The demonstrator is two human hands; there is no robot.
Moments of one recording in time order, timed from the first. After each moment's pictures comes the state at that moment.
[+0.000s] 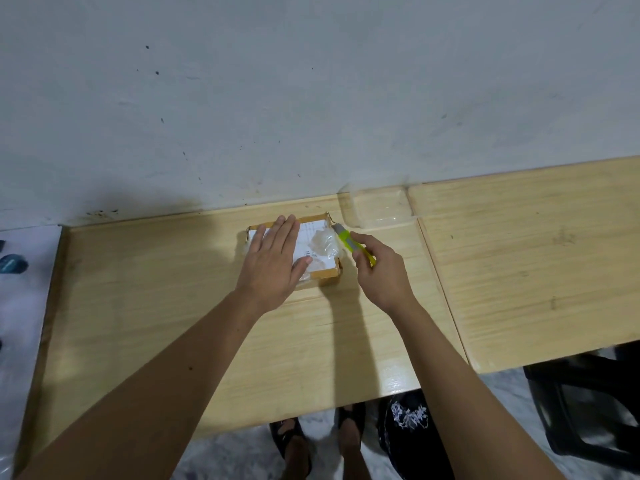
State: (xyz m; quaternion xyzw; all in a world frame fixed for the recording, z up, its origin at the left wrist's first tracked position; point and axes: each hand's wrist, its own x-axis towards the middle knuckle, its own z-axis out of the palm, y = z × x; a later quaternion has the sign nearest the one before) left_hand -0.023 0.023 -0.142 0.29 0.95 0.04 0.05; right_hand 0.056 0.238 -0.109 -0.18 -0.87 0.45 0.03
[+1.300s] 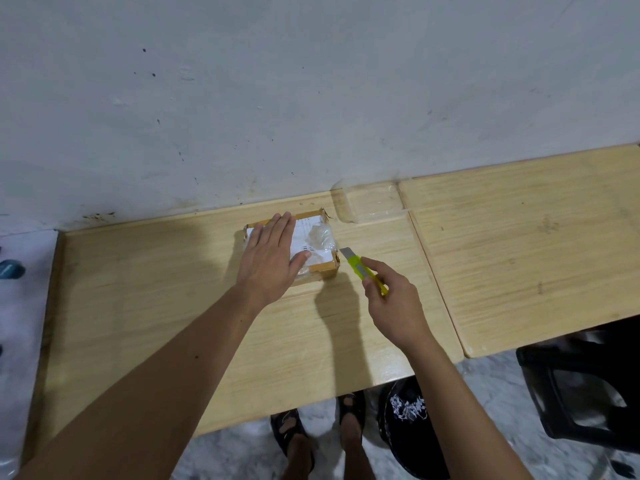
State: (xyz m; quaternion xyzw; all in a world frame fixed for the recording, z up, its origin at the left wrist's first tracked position) left_hand -0.022 0.026 -0.136 0.28 0.96 0.06 0.07; right_hand 0.128 0.228 -0.091 -0.23 -0.85 0.47 0.01
